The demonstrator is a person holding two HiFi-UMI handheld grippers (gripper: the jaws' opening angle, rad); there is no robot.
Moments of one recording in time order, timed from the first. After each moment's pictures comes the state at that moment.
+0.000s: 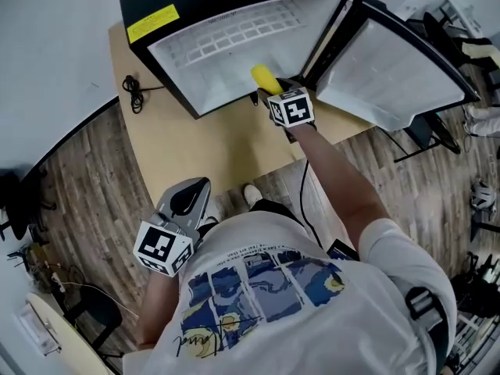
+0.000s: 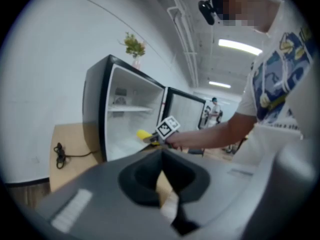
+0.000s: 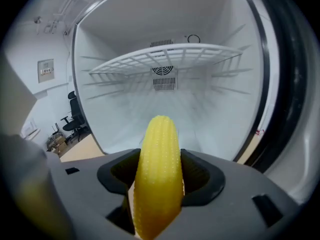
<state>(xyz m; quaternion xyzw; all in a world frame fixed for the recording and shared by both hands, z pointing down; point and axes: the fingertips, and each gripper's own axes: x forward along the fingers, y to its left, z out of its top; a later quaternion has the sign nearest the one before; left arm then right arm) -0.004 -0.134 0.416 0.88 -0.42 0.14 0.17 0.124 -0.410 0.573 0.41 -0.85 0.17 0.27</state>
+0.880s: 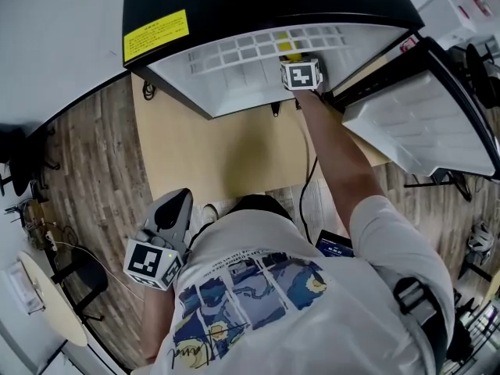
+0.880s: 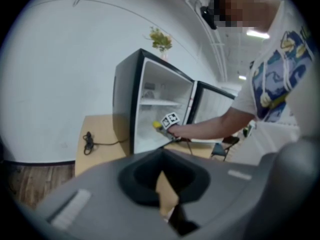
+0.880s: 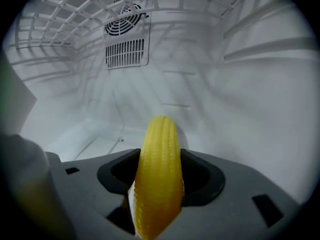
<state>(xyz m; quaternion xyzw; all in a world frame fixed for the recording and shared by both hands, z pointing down) -0.052 -0.159 0.434 0.79 -0.54 0.17 0.22 0.104 -0.585 0.633 0.47 -0.82 0.14 0.31</state>
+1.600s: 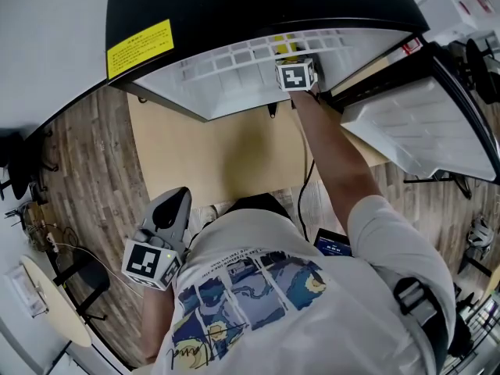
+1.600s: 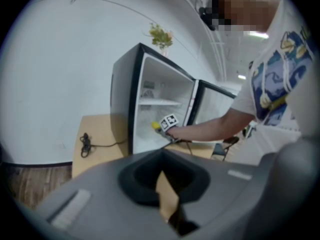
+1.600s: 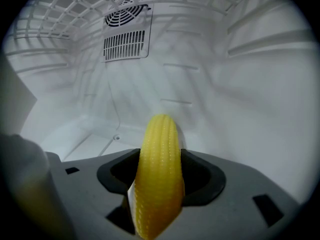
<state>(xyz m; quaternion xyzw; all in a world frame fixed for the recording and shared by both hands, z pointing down) -0.051 -0.180 0.436 0.79 -0.54 0.18 0.22 0.102 -0.593 0.643 0.47 -0.81 0.12 0.32</state>
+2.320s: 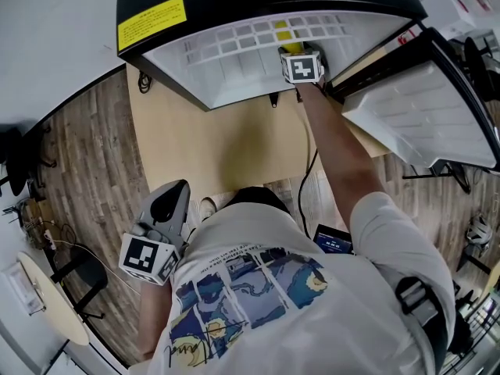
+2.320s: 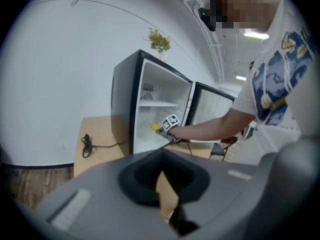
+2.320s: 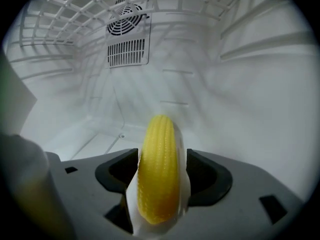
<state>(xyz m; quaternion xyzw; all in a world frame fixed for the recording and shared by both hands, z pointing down) -0.056 -0.163 0.432 0.80 -0.54 0.17 0.21 0.110 -0.579 0.635 0.47 -0.82 0.13 0.31</state>
